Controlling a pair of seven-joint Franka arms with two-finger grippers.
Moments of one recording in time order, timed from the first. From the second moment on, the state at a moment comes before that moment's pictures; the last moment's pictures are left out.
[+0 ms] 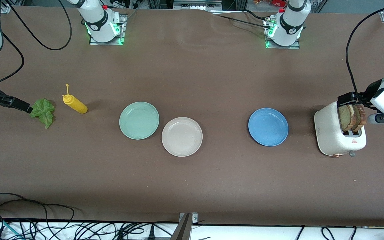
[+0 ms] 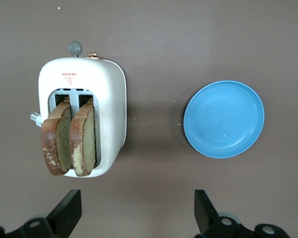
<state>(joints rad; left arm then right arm) -0.05 0.19 0.11 -1.57 0.00 1.61 0.03 0.12 0.16 -0.25 -1.65 0.03 1.81 0.11</state>
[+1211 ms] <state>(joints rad) 0.03 0.29 0.11 -1.65 0.00 1.73 0.16 0.12 0.16 -0.25 -1.65 0.03 1.81 0.11</state>
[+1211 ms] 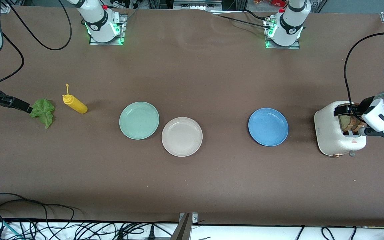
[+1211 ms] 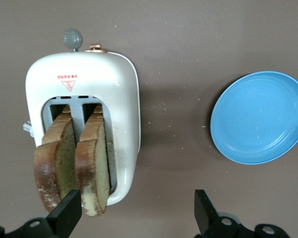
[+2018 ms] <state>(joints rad) 0.07 0.27 0.11 -1.76 0.00 1.84 0.23 0.12 0.16 -0.25 -1.65 0.03 1.81 0.11</state>
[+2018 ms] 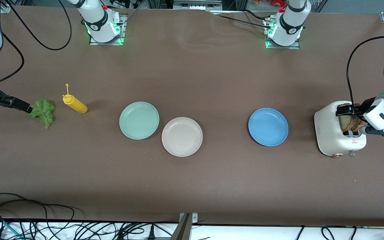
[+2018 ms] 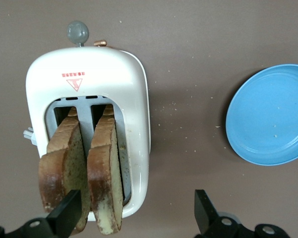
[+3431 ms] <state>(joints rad) 0.10 0.20 0.11 -1.91 0.00 1.99 0.28 0.12 0.16 -0.25 -1.65 0.03 1.81 0.11</state>
